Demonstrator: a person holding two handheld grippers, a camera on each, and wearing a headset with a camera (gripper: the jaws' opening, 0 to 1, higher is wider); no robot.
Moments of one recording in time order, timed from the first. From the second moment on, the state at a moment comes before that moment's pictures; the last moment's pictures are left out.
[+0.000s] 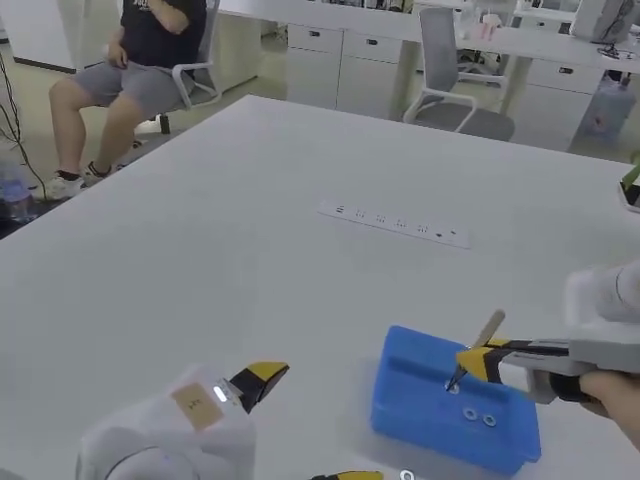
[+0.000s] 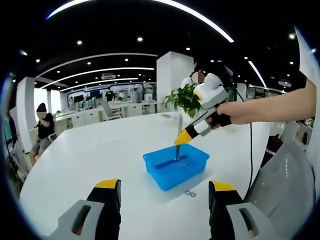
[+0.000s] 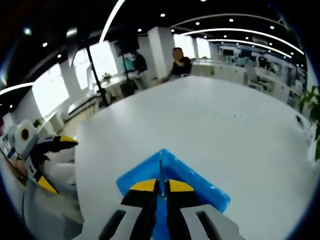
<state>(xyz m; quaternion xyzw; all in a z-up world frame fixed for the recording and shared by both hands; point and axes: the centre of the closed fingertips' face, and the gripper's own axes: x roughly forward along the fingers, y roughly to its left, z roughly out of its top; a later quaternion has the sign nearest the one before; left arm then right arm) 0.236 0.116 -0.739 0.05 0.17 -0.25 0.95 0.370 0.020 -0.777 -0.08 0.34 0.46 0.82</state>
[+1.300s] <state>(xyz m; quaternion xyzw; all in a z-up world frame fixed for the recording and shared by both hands) 0.236 0.116 -0.739 0.05 0.17 -0.25 0.95 0.370 0.017 -0.814 -0.13 0.35 0.47 0.80</state>
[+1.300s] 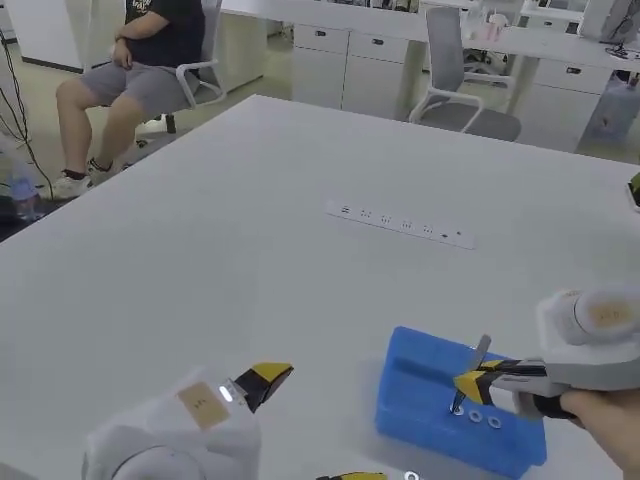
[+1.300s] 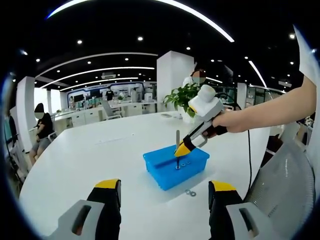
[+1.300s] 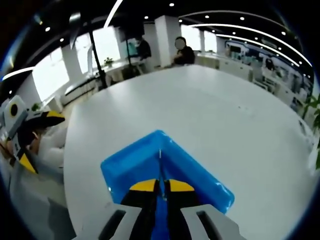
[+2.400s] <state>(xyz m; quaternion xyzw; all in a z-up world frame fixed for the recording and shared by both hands) 0.235 0.115 -0.741 0.06 0.17 -0.25 0.95 0.312 0.039 -0.752 -0.13 0.30 0.54 0.77</state>
